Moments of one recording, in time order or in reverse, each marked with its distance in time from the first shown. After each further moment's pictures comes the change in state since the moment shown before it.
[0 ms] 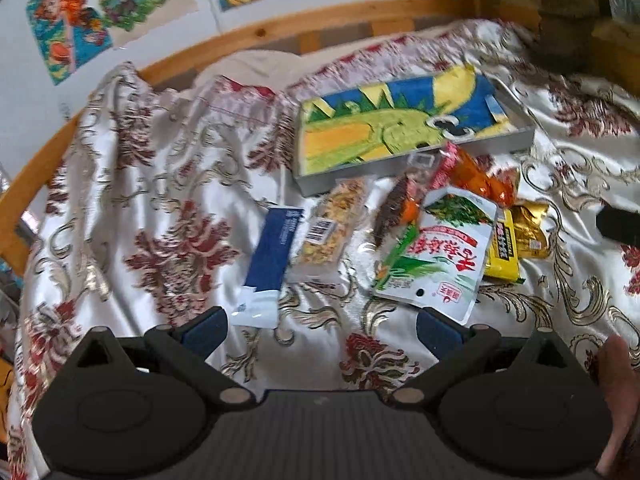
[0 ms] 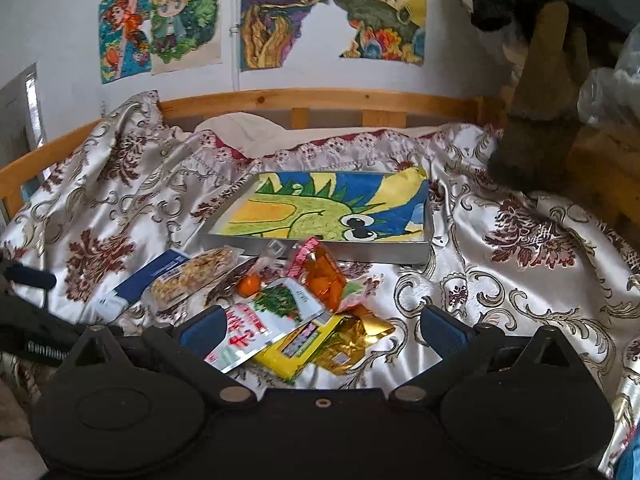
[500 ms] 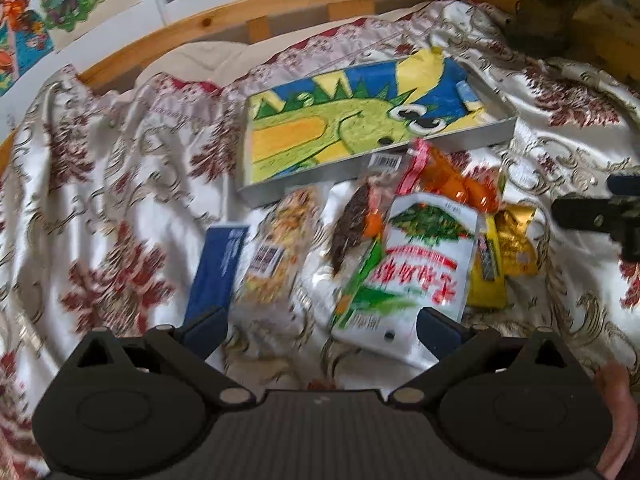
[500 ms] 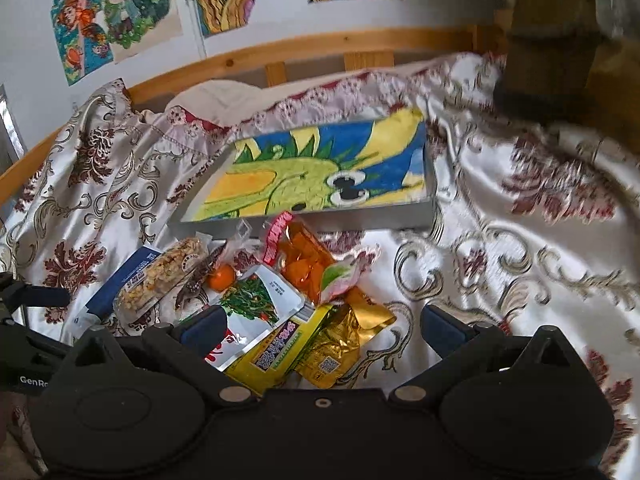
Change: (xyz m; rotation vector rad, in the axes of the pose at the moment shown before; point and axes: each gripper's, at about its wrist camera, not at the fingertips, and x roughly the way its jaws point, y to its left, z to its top) left arm 0.050 -0.016 0.030 0.059 0.018 -0.120; right arm 0.076 -0.040 0.008 0.142 0.151 0.066
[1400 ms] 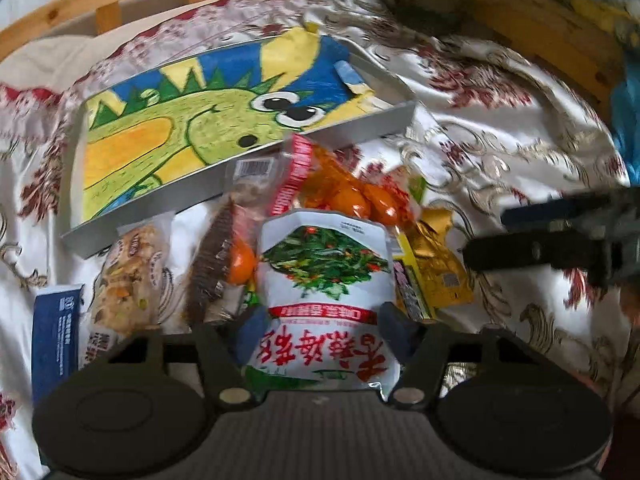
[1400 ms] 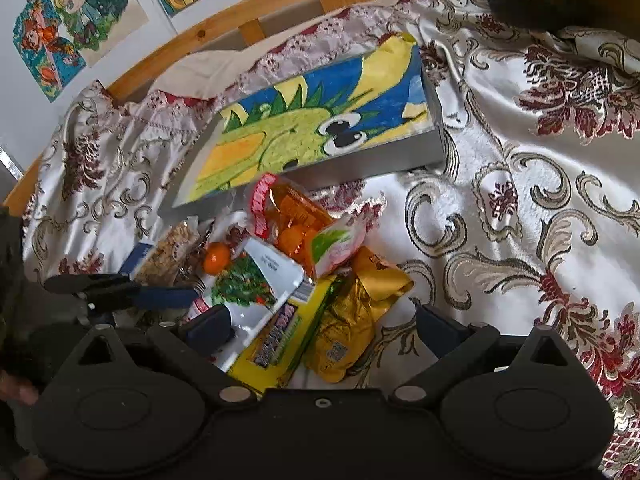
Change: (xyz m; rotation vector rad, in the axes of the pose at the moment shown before) left arm 0.082 -0.008 0.033 0.121 0.028 -0.421; right arm 0.047 -0.026 0.001 0.152 0.154 0.083
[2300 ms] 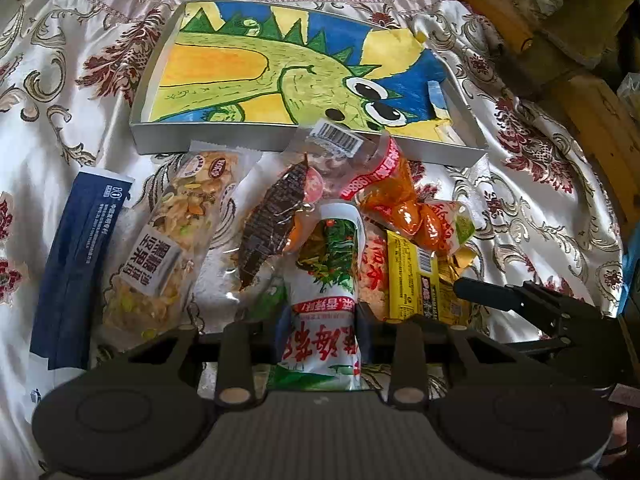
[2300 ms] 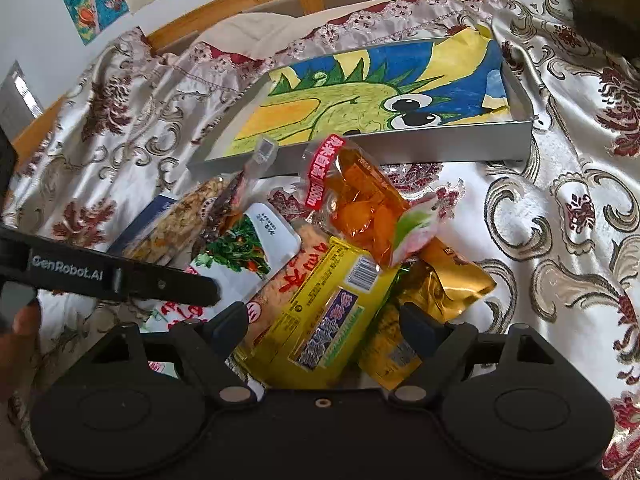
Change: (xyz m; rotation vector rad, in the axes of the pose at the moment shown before) left arm -0.016 0.047 -0.007 -0.395 0.075 -0.038; right arm 0.040 0.045 -0.014 -0.166 0.022 0.018
